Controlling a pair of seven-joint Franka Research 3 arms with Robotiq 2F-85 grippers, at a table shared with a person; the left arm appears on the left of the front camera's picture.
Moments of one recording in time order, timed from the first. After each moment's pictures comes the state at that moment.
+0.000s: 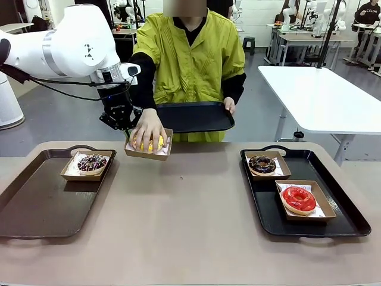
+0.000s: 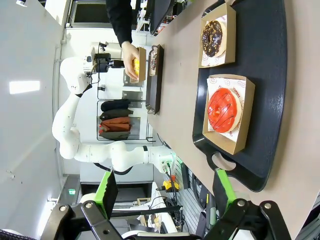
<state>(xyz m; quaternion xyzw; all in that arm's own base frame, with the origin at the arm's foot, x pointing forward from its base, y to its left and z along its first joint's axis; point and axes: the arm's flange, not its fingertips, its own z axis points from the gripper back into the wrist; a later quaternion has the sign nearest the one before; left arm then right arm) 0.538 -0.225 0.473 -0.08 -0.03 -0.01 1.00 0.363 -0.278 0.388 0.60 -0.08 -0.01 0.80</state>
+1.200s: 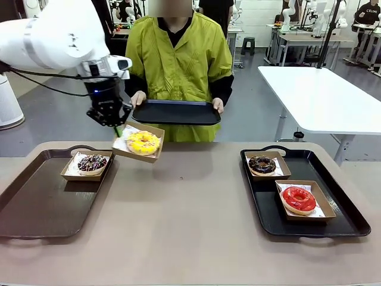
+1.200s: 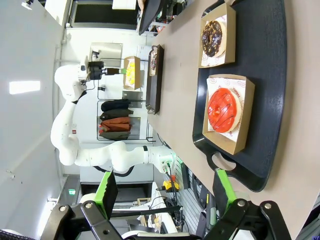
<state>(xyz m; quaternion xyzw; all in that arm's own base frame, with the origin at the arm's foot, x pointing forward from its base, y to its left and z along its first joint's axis) 0.497 -0.199 0.506 -0.06 -0.04 -0.03 1.00 0.363 -0.278 0.388 0.60 -0.08 -0.01 0.80</state>
